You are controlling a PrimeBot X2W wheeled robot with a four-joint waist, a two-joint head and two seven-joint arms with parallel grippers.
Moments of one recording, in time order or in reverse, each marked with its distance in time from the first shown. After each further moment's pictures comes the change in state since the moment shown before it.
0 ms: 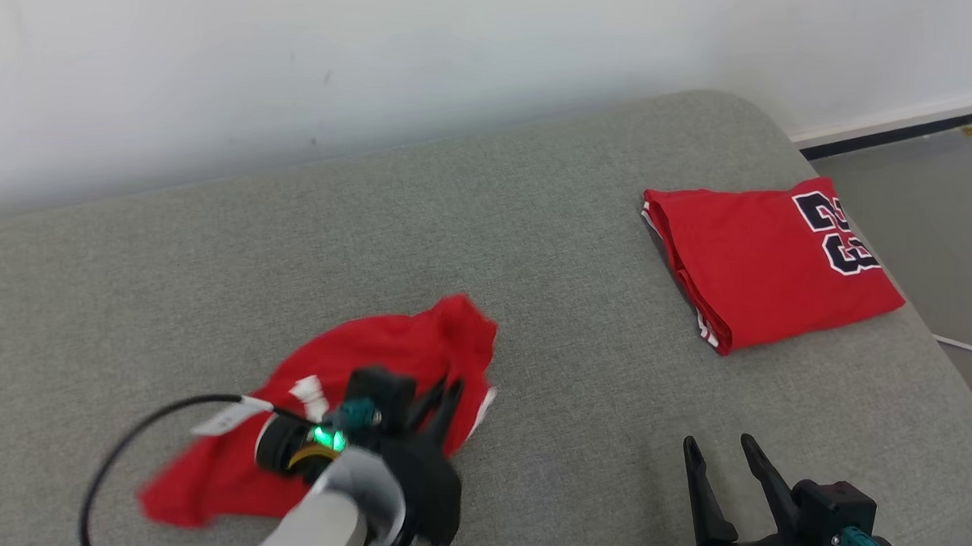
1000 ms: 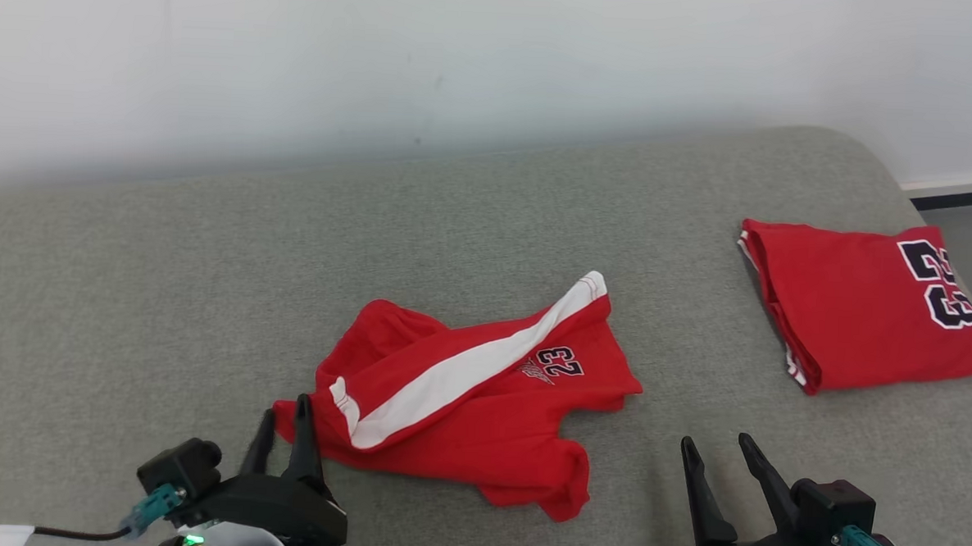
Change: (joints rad) left arm 0.146 -0.039 0.313 0.027 -0.342 0.096 -0.326; right arm 0.012 -0.009 0.011 -0.026 0.000 0.000 0.022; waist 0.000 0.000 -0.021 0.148
